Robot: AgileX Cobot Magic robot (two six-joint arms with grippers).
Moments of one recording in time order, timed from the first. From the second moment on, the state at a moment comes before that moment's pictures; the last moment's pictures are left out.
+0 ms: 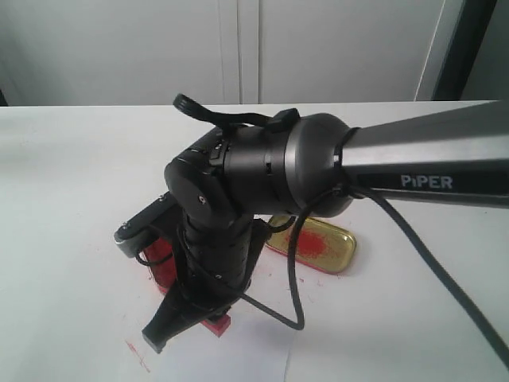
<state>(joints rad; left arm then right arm) -0.02 0.00 0.02 -0.10 0.37 0.13 0.96 1.92 -1.34 -0.03 0.90 0.07</state>
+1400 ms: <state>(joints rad) -0.02 0.00 0.02 -0.10 0.37 0.13 1.00 1.95 -1.25 -0.07 0.83 0.09</state>
